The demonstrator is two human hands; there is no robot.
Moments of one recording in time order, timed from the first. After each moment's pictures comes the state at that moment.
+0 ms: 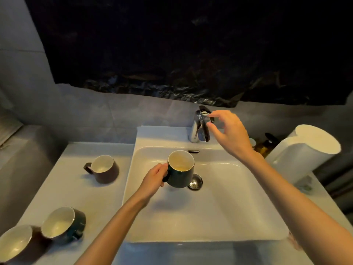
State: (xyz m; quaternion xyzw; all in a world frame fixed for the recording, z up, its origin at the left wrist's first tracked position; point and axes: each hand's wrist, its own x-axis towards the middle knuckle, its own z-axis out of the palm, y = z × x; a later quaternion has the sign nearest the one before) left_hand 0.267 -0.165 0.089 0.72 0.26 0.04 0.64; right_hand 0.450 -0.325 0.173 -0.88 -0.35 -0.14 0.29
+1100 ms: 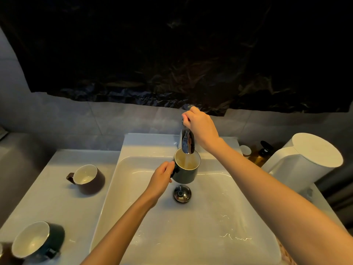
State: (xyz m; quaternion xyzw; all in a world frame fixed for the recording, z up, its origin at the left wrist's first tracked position) left_hand 0.349 -0.208 0.090 0.74 0.27 0.07 0.61; right_hand 0.525 -0.262 0.163 -0.88 -0.41 -0.17 0.18
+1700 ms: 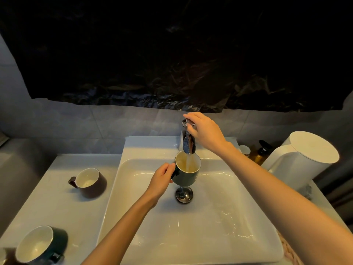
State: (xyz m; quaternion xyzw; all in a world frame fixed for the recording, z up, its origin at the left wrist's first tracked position) left_hand 0.347 -0.201 0.082 0.74 0.27 0.08 0.61; right_hand 0.515 -0.289 0.166 -0.88 -0.42 -0.09 0.23
